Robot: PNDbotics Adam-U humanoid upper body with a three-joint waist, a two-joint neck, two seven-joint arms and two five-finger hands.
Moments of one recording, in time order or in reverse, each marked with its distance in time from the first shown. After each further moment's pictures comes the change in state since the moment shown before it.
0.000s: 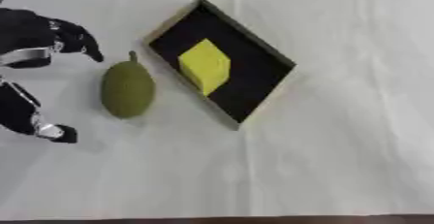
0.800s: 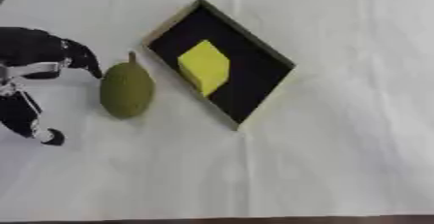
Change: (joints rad) left arm -0.021 -0.044 -0.059 0.154 -0.050 -0.048 -0.004; right arm -0.001 0.018 0.001 0.000 0.000 0.001 0.000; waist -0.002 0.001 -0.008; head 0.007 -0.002
